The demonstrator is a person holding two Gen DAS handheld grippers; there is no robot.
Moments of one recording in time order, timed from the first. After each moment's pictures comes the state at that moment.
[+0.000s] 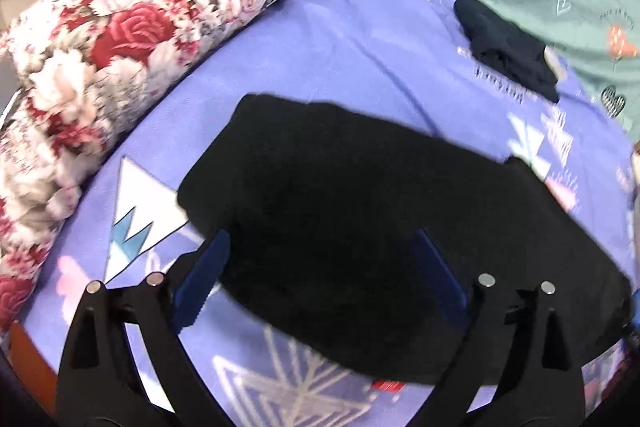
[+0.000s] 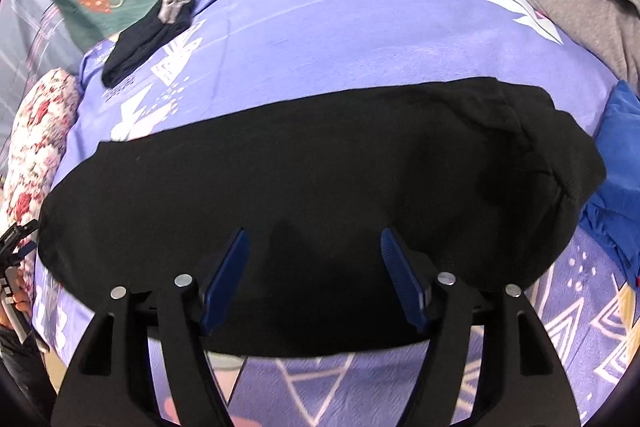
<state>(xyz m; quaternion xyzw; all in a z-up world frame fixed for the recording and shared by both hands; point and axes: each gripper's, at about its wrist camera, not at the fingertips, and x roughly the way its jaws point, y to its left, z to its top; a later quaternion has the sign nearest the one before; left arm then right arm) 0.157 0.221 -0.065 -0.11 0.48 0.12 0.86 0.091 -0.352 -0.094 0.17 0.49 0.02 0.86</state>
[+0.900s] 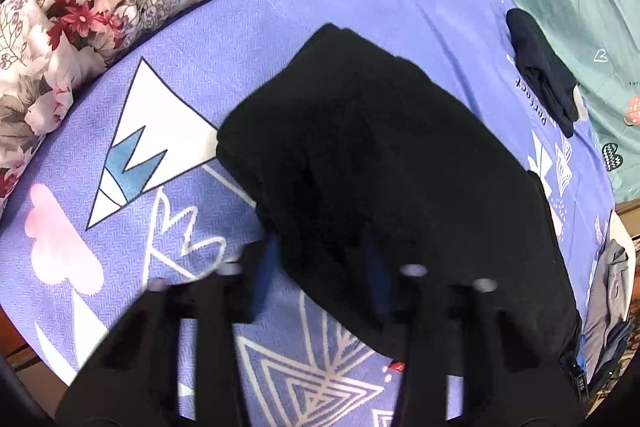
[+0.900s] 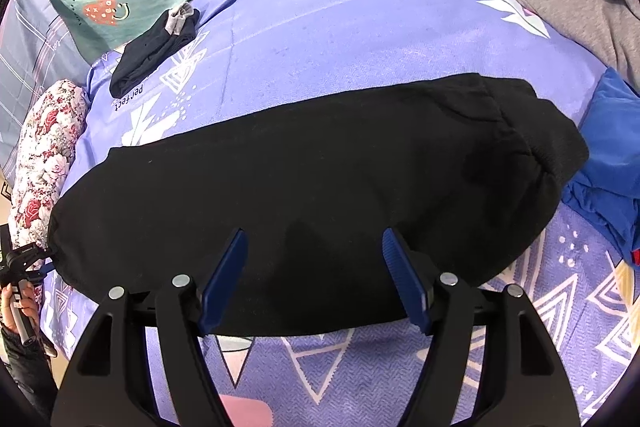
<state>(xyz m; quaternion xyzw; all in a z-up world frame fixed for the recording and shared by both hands) 0.149 0.280 -0.094 -0.25 0.52 0.12 0.81 0.079 -0.358 -0.089 0.19 0.48 0.02 0.86</state>
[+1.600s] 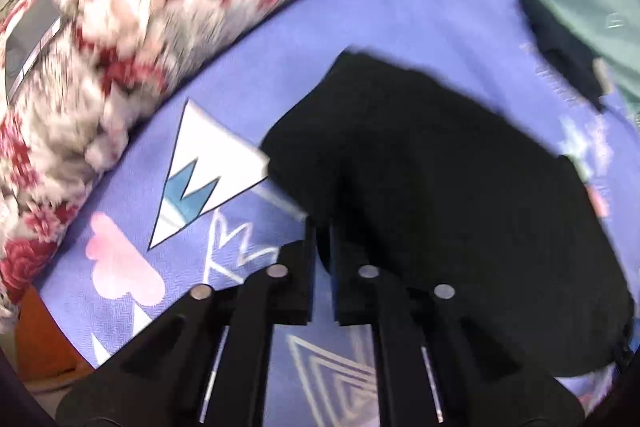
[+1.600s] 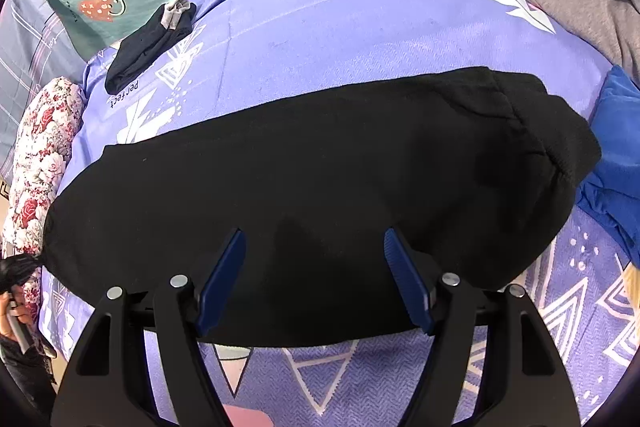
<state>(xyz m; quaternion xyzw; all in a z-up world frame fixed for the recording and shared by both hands) 0.145 0.272 -0.087 -0.14 0.53 0.20 0.81 0.086 -0.358 -0.096 0.19 0.49 0.02 0.85</state>
